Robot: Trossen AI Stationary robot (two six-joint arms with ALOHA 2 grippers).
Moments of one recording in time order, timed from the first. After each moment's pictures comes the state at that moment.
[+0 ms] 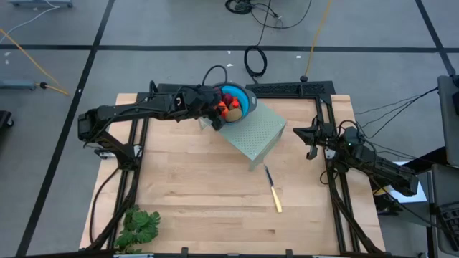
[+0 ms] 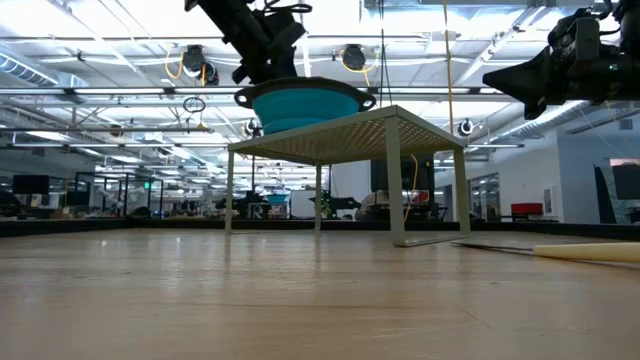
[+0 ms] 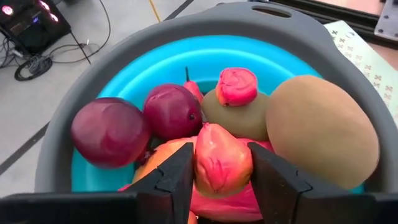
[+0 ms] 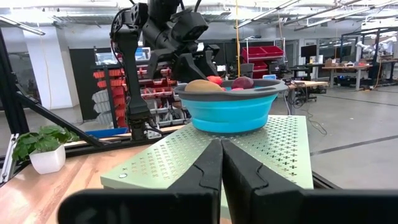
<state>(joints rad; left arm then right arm) 0.30 1.52 1.32 -0.46 -0.26 -0.12 -0.44 0.02 0.07 0.12 -0.18 0.11</state>
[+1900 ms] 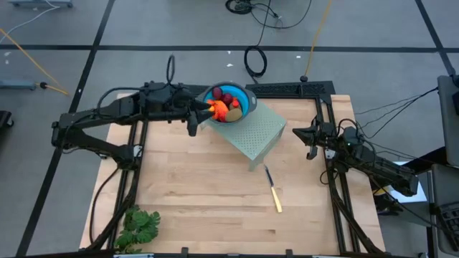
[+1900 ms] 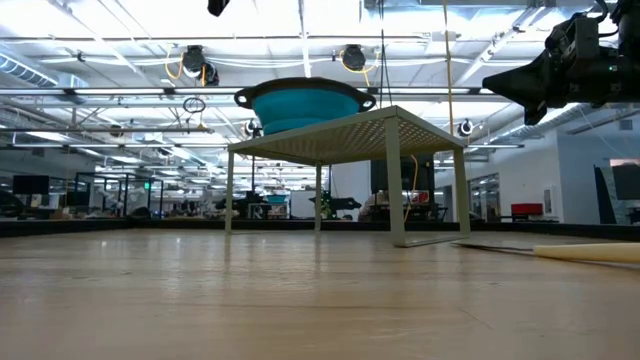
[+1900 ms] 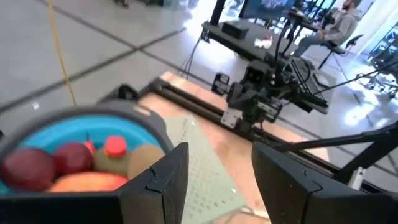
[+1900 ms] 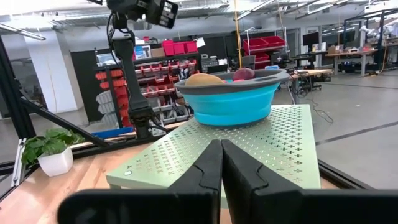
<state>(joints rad) 0.17 1.19 1.32 -0.41 -0.05 -0.34 -0.44 0.02 0.07 0.10 -0.19 0.17</state>
